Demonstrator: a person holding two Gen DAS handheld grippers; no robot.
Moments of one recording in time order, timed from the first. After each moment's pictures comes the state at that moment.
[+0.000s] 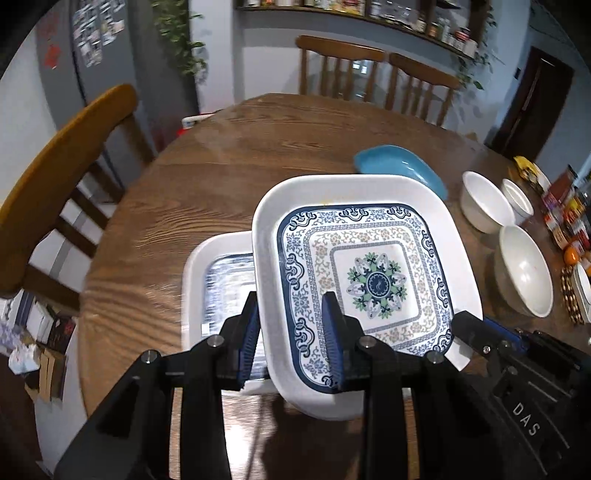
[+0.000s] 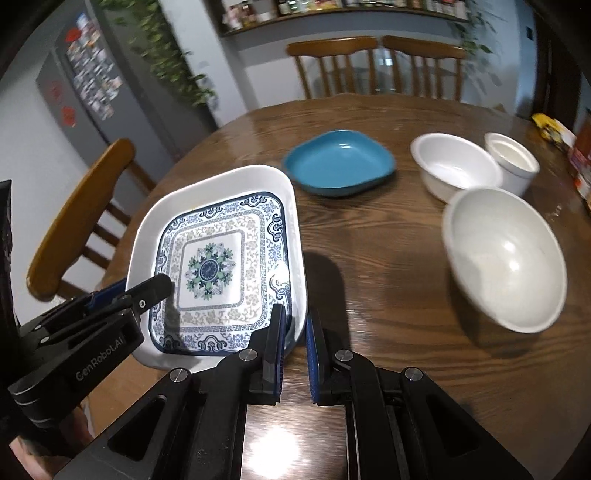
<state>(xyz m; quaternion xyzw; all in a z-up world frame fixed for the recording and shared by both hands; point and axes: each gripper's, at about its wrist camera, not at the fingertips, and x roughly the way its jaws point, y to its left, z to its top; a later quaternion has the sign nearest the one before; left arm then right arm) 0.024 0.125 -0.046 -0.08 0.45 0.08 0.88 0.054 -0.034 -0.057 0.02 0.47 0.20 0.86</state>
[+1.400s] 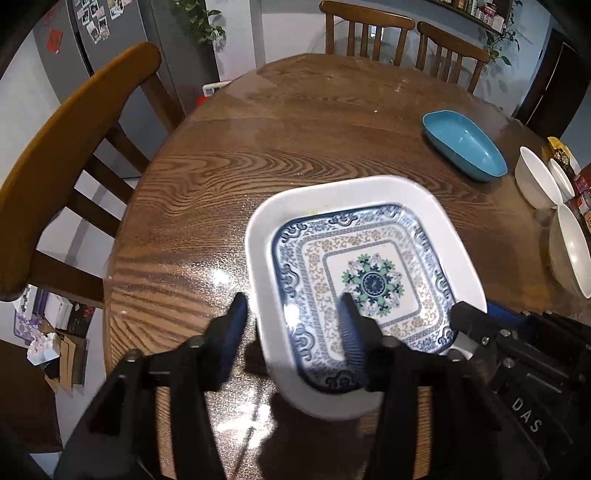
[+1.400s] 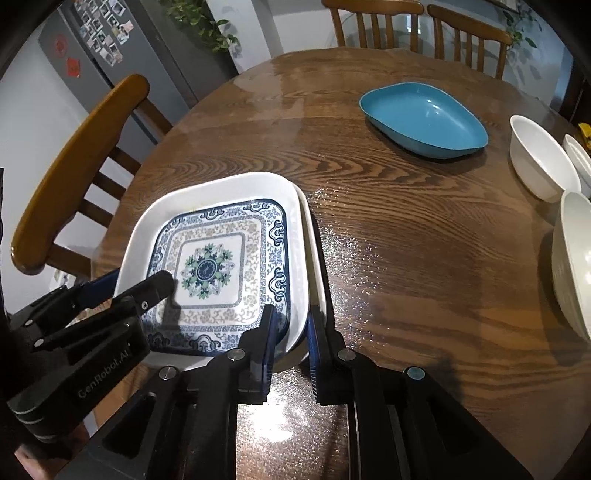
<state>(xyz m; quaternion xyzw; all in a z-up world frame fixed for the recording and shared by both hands) 0.024 0.175 -0.081 -0.06 0.51 0.10 0.85 0.067 0.035 -0.090 -0.02 0.53 0.21 0.82</state>
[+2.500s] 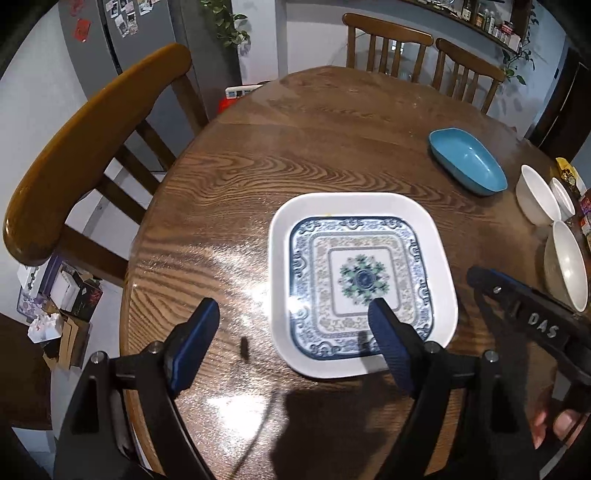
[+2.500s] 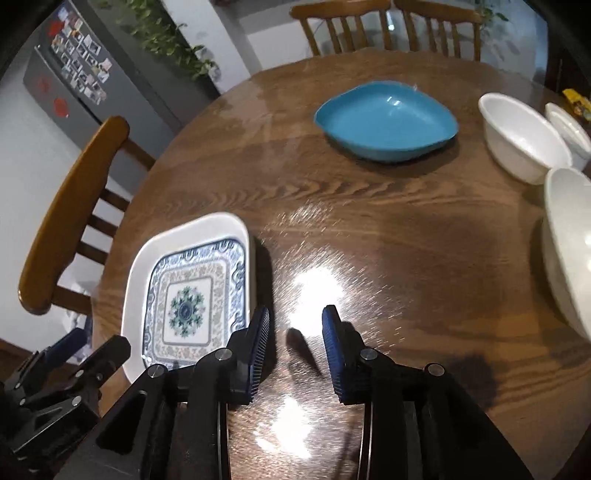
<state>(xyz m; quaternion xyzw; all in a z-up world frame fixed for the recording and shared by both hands) 0.006 0.173 -0.065 -0.08 0.50 0.13 0.85 0.088 -0.009 -0.088 0.05 0.52 0.19 0.83</state>
